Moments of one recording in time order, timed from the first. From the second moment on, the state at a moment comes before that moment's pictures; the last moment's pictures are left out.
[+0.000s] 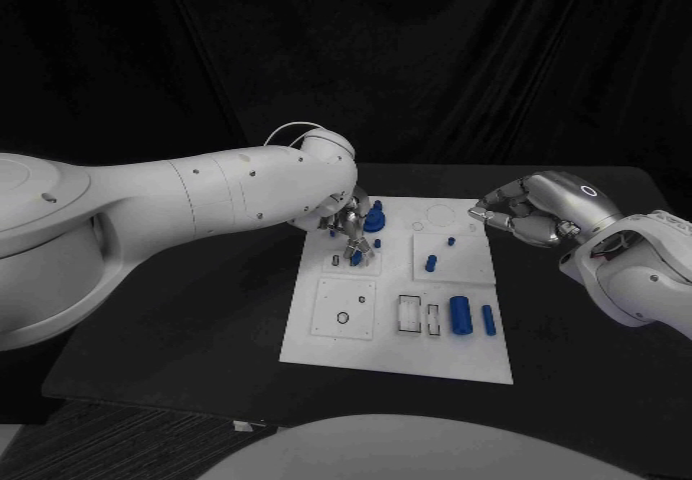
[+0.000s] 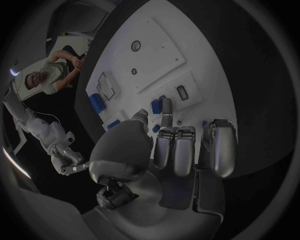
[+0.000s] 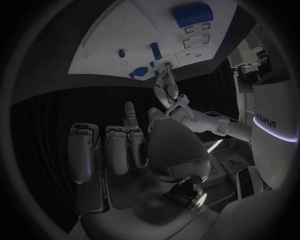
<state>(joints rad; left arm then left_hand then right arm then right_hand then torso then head) 1.40 -0.37 -0.21 1.08 -1.18 0.59 -0.44 1.10 0.06 -0.04 0.24 0.19 1.07 0.06 0.23 0.61 1.47 -0.02 1.57 1.31 1.47 -0.07 1.57 1.31 0.05 1.47 0.05 1.38 1.31 1.29 -1.05 -0.21 1.69 -1.54 -0.58 -0.06 1.15 0.11 -0.05 0.29 0.32 0.98 0.08 0.10 0.21 1.47 0.01 1.57 1.31 1.46 -0.07 1.55 1.31 0.02 1.46 0.04 1.50 1.31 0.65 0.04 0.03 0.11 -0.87</state>
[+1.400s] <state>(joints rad) 1.39 -0.36 -0.21 1.06 -1.18 0.61 -0.44 1.12 0.06 0.01 0.21 0.28 1.07 0.05 0.22 0.64 1.47 -0.02 1.57 1.31 1.47 -0.07 1.57 1.31 0.05 1.46 0.04 1.38 1.31 1.29 -1.05 -0.21 1.69 -1.54 -0.57 -0.06 1.16 0.11 -0.05 0.29 0.32 0.98 0.08 0.10 0.21 1.47 0.01 1.57 1.31 1.46 -0.07 1.55 1.31 0.02 1.46 0.04 1.50 1.31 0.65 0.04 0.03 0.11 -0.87</state>
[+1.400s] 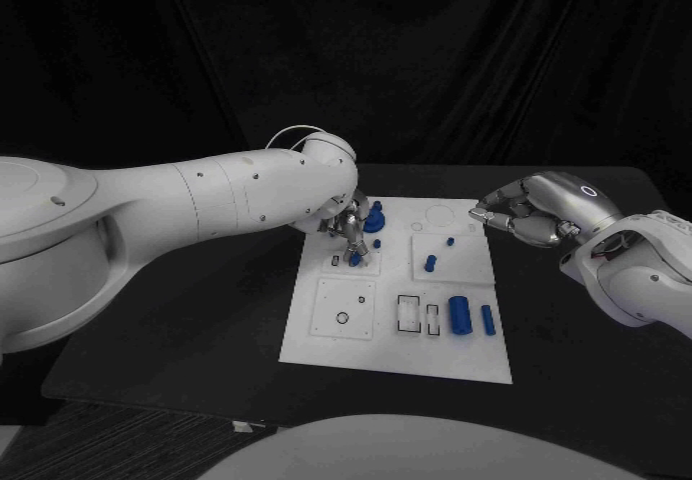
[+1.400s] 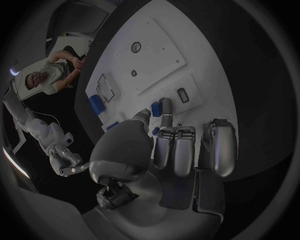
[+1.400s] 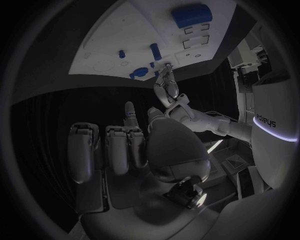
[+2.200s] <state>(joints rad) 1.38 -0.36 -0.21 1.05 -1.18 0.61 -0.44 1.14 0.04 0.07 0.16 0.35 1.09 0.04 0.22 0.68 1.47 -0.03 1.57 1.31 1.46 -0.07 1.57 1.31 0.05 1.46 0.04 1.37 1.31 1.29 -1.05 -0.21 1.69 -1.54 -0.57 -0.06 1.16 0.11 -0.05 0.29 0.32 0.98 0.08 0.10 0.21 1.47 0.01 1.57 1.31 1.46 -0.07 1.55 1.31 0.02 1.46 0.04 1.50 1.31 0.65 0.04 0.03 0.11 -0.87</state>
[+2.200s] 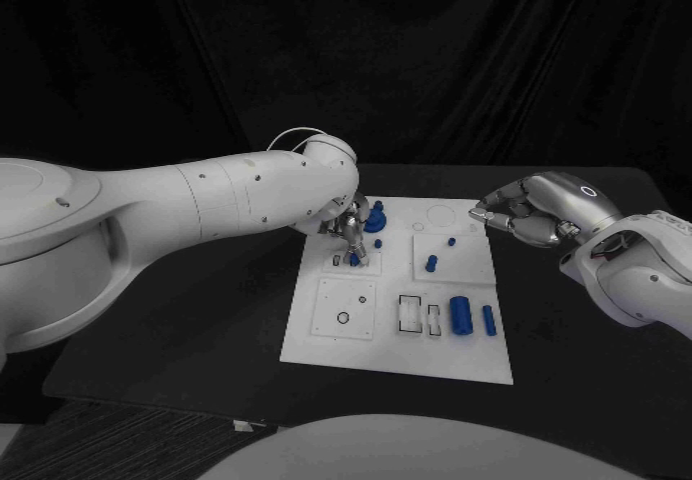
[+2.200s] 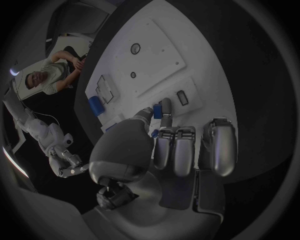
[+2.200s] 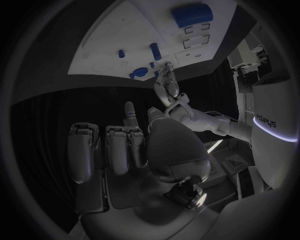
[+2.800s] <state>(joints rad) 1.38 -0.37 -0.21 1.07 -1.18 0.57 -0.43 1.14 0.03 0.20 0.13 0.47 1.12 0.01 0.24 0.74 1.47 -0.04 1.57 1.31 1.47 -0.09 1.57 1.31 0.05 1.47 0.03 1.37 1.31 1.29 -1.04 -0.21 1.69 -1.54 -0.57 -0.06 1.17 0.11 -0.05 0.29 0.33 0.99 0.08 0.10 0.21 1.47 0.01 1.57 1.31 1.46 -0.07 1.55 1.31 0.02 1.46 0.04 1.49 1.31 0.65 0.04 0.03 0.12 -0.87</state>
